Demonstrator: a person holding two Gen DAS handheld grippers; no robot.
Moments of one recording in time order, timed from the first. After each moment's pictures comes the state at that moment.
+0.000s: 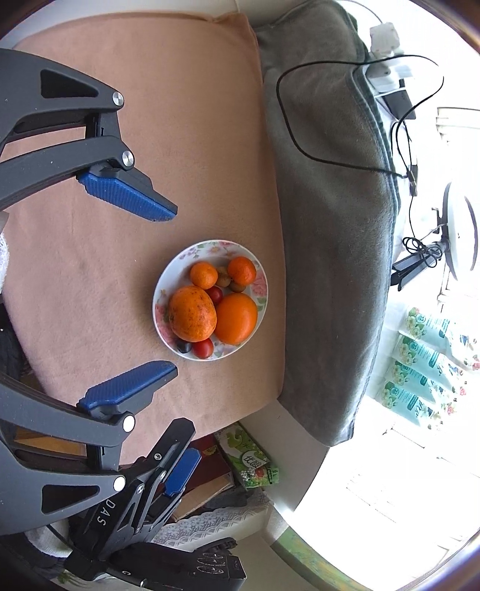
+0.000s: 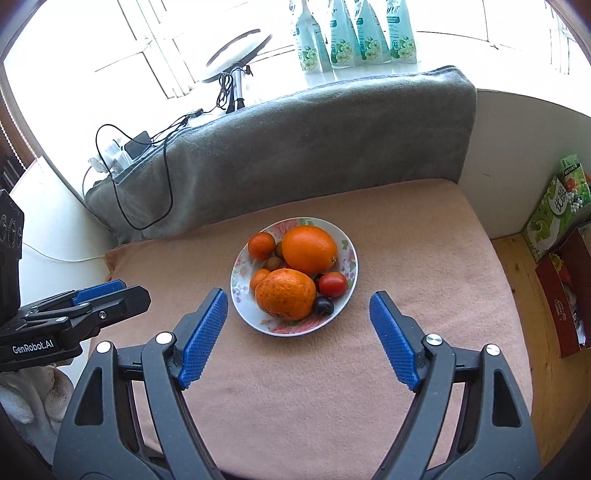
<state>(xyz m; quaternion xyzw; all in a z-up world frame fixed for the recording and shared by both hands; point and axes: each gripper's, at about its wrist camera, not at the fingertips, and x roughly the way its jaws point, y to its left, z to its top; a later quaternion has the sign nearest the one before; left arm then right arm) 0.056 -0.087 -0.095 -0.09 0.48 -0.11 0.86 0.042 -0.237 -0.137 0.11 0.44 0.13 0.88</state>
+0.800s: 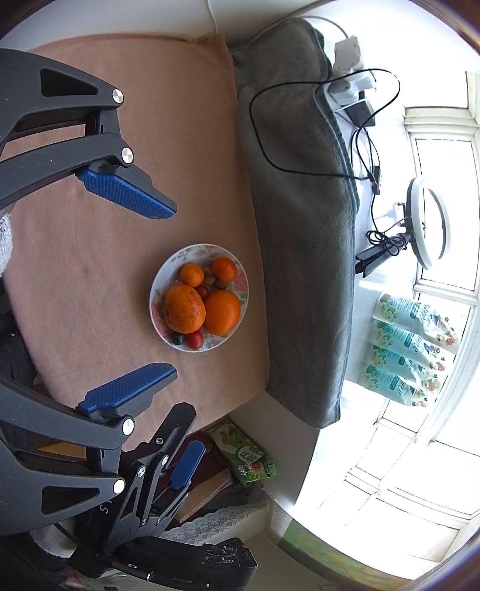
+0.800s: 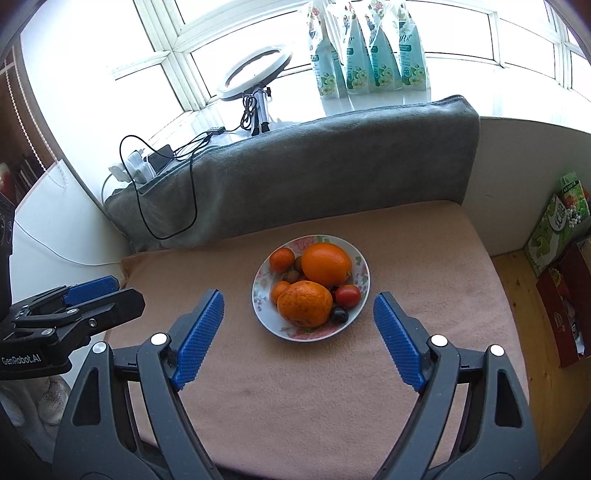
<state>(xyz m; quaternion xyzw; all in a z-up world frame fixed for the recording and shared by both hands) 0.031 -0.092 -0.062 -0.06 0.45 -0.11 0.88 0.024 -0.227 -0.113 0.11 0.41 0.14 0.89</state>
